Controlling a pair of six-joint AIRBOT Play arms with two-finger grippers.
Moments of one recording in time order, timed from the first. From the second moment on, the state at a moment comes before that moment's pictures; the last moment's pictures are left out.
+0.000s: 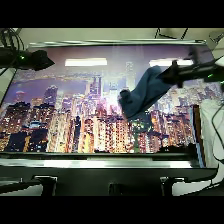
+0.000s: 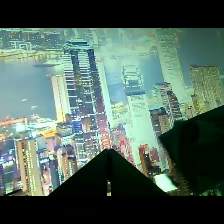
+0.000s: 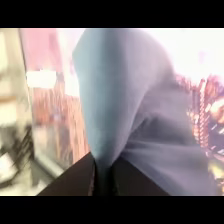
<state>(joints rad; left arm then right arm) -0.02 -1.44 1.82 1.13 -1.21 -1.53 -0.27 -1.65 1.82 -0.61 1.53 1.57</state>
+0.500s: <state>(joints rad) -0.02 -1.45 1.82 1.13 -1.19 -1.52 -0.71 -1.61 2.11 -0.79 1.51 1.88</state>
